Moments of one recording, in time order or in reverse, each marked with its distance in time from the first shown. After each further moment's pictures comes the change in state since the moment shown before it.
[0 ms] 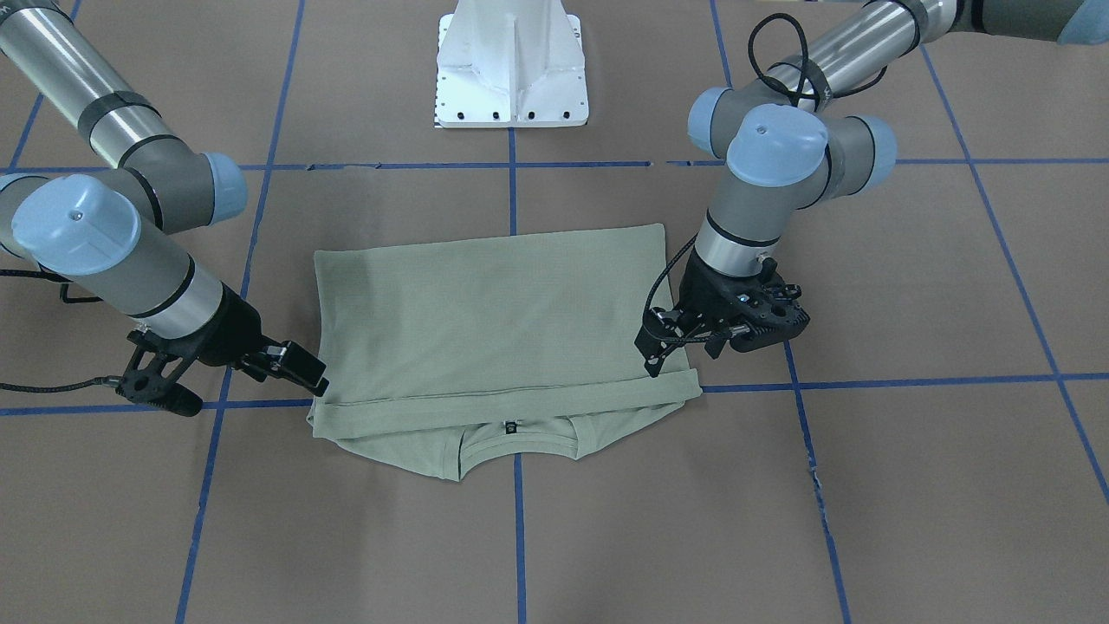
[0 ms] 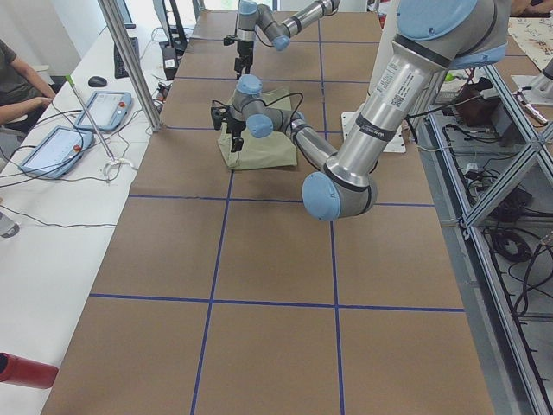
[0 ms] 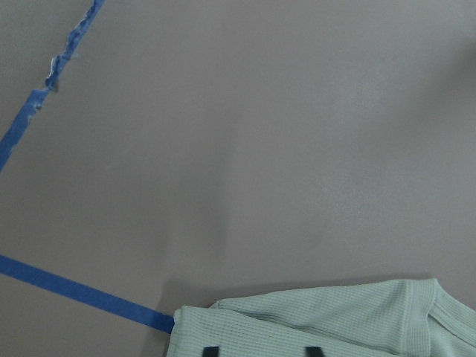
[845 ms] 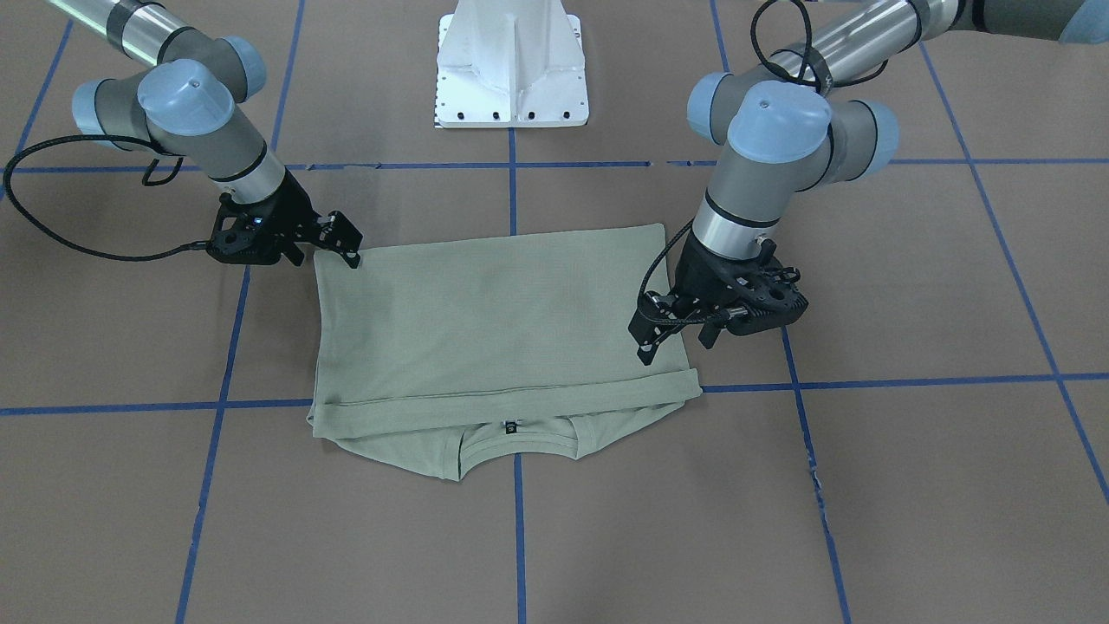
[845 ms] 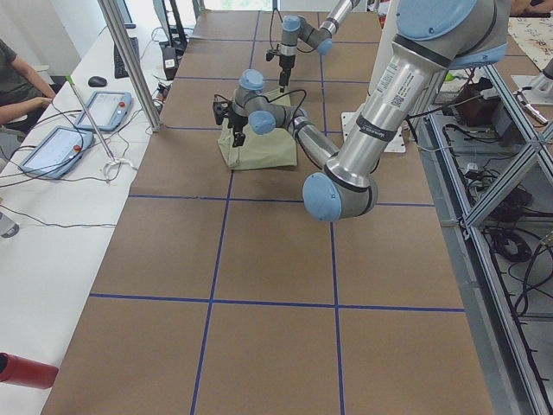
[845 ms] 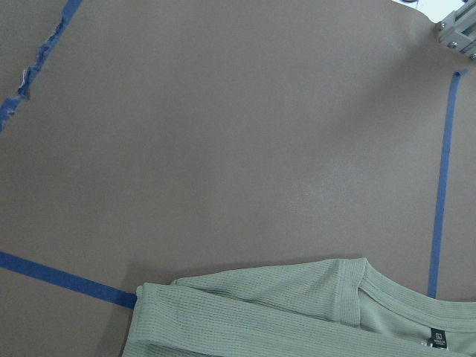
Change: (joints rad) left arm 0.003 0.006 -0.035 0.003 0.002 -0.006; right arm -0.321 -0.260 0.271 -0.005 -0.252 0.033
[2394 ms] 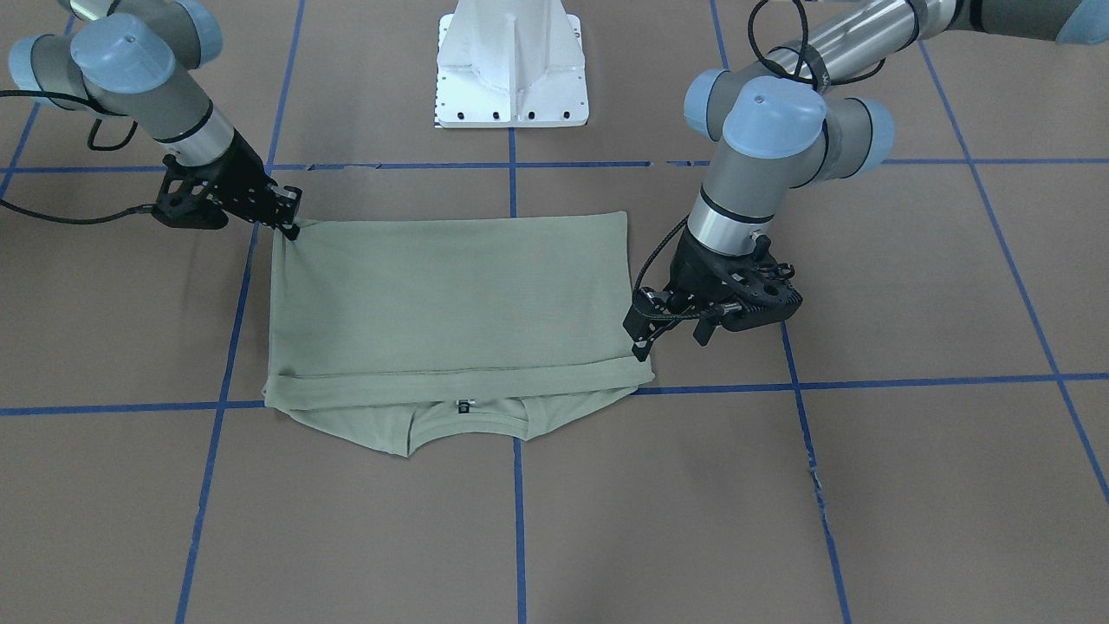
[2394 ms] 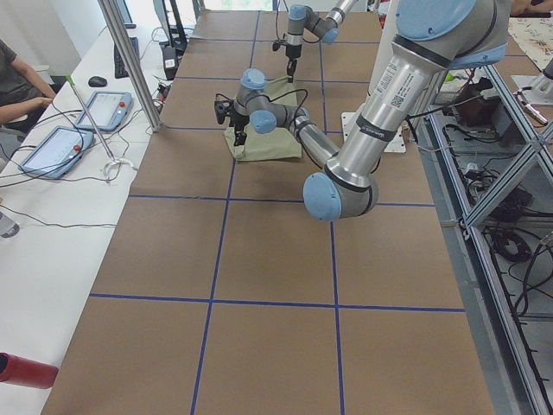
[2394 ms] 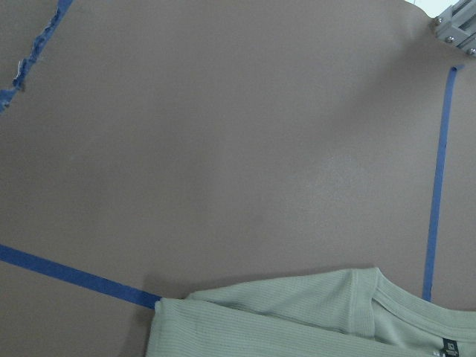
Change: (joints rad) left arm 0.009 -0.002 -0.008 -0.001 0.003 -0.007; right arm 0.028 -0.220 0.189 -0.002 0.072 0.000
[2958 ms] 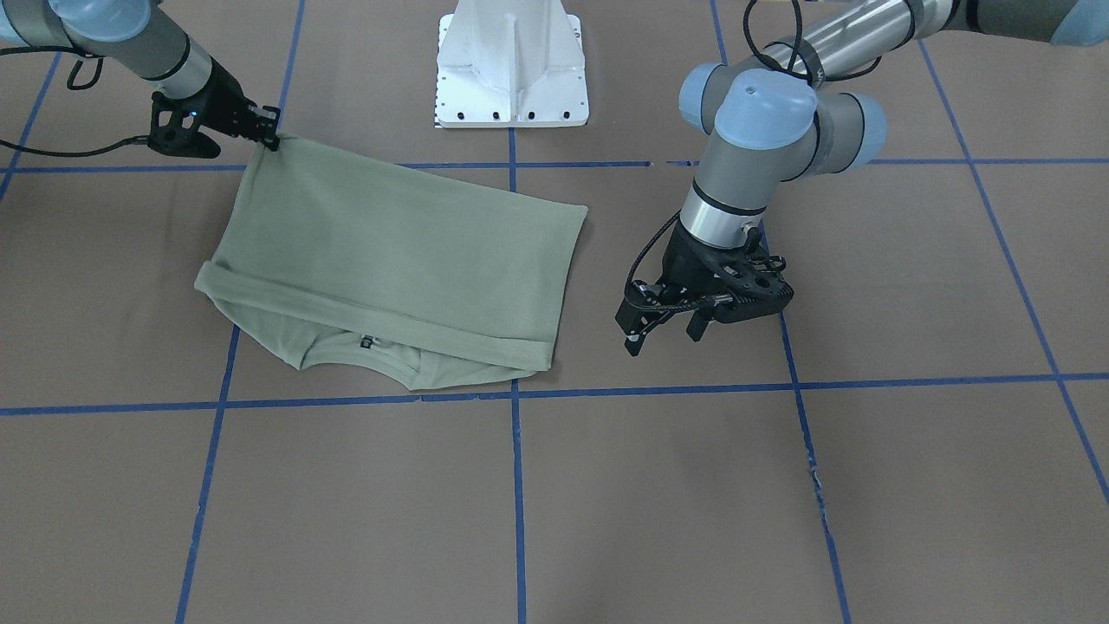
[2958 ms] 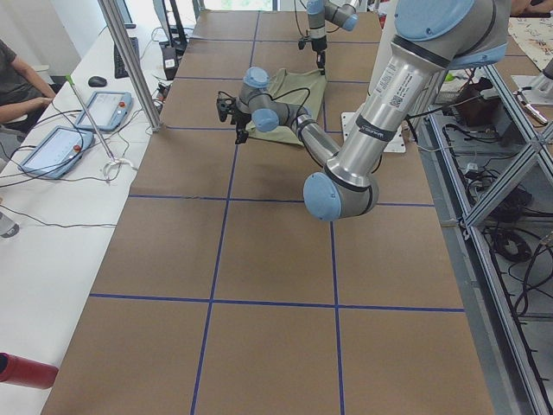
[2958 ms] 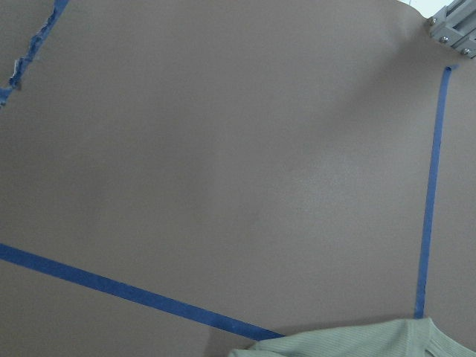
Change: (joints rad) left arm 0.014 0.003 -0.017 0.000 0.023 -0.001; right arm -0.198 -0.215 0.154 0.003 0.157 0.078
